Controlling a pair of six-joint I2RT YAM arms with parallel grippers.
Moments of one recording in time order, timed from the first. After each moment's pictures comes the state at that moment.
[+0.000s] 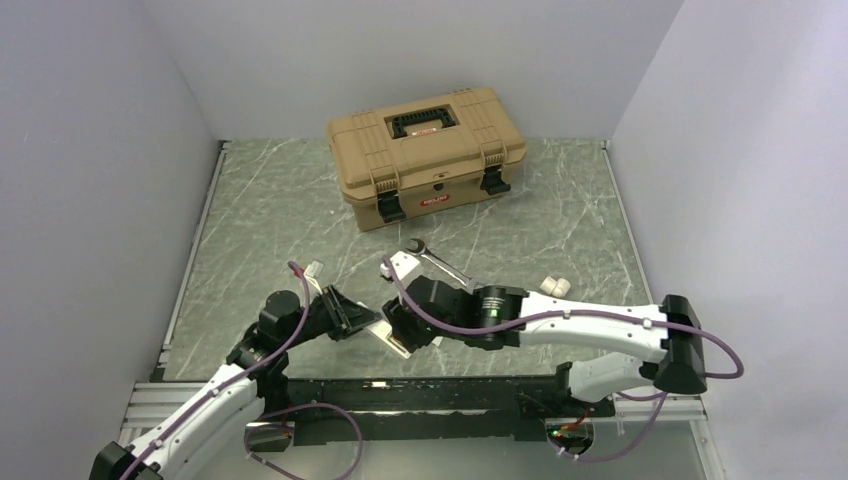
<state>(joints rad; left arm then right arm) -0.51 0.51 0.08 0.13 0.46 -1.22 1.33 1.33 1.10 -0.56 0.23 0.46</state>
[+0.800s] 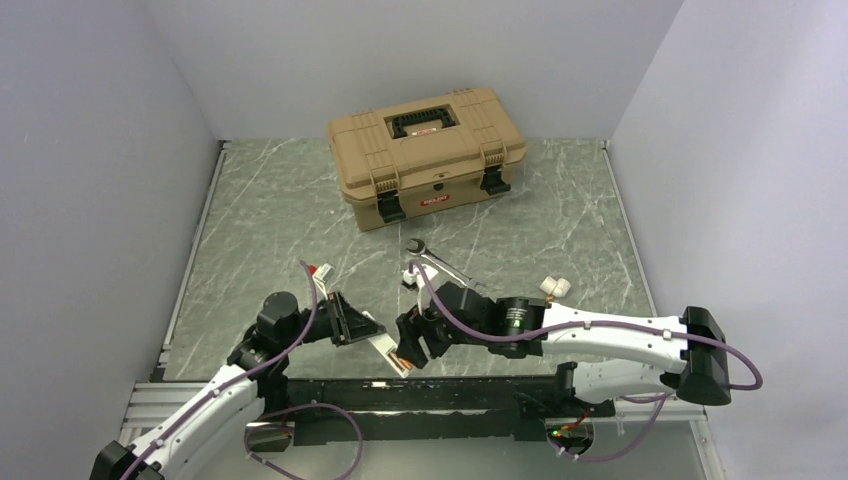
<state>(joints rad) -0.51 0.51 0.07 0.21 0.67 -1.13 1.30 1.16 0.87 -0.39 0.07 0.52</state>
